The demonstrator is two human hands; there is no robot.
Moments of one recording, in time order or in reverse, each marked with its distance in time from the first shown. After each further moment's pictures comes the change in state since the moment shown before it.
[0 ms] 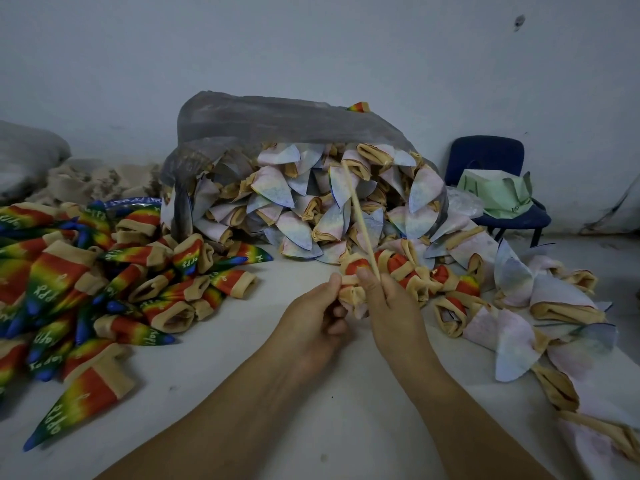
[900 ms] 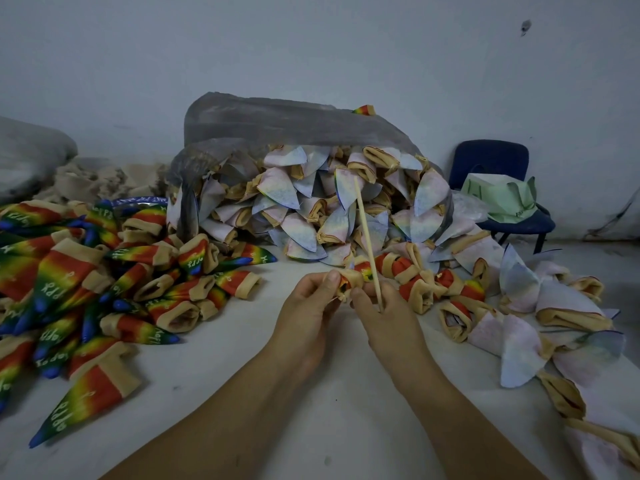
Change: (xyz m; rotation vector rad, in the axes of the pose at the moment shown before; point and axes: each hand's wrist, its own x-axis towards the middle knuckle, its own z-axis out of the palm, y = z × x) left_hand 0.011 -0.003 -0.011 0.035 0.102 0.208; right_hand -0.003 0.006 0.009 -0.032 -0.046 0.156
